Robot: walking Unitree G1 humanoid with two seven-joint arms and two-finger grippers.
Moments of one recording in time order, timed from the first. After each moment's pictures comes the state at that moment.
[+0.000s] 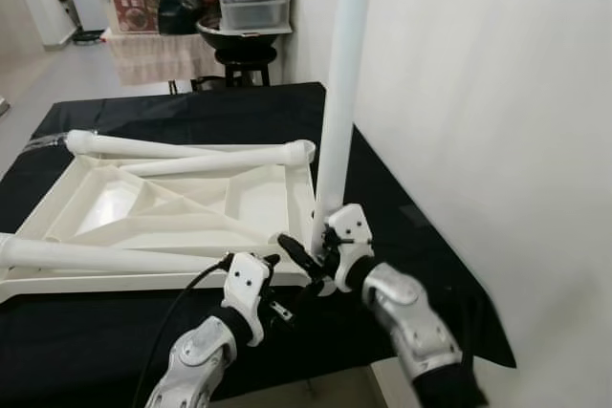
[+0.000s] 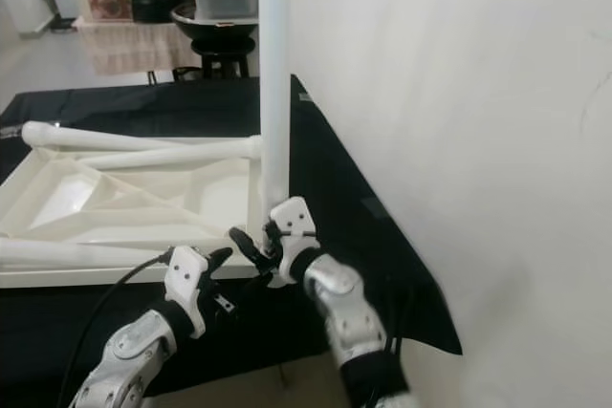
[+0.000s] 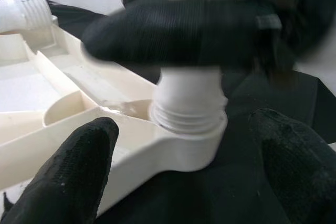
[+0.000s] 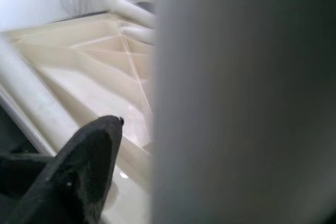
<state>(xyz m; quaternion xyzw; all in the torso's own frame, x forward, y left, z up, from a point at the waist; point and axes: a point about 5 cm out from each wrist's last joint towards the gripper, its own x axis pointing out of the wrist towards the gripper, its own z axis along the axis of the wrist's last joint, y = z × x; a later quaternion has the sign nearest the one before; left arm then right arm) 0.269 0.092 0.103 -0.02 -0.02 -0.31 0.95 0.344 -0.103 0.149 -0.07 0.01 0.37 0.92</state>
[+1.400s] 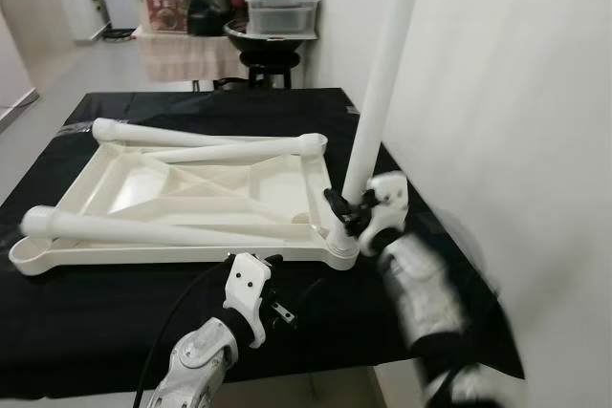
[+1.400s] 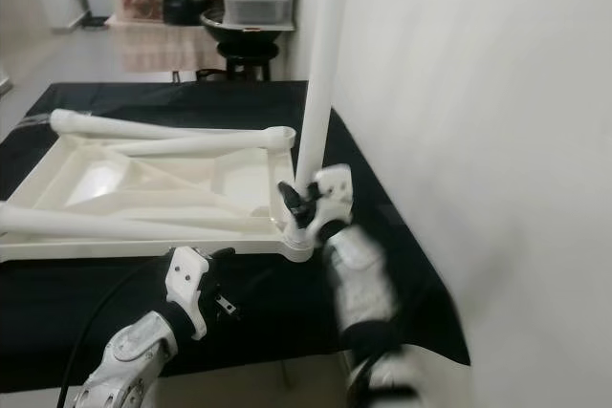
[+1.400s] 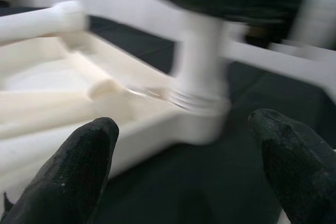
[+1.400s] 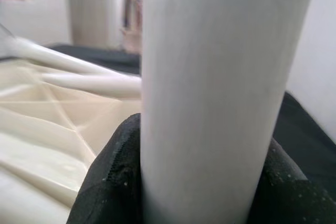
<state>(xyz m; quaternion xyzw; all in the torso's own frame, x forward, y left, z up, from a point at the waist) 0.265 0.098 0.103 -0.01 -0.02 -0.30 0.95 0.318 -0.093 0.137 -0.05 -0.07 0.18 0.98</state>
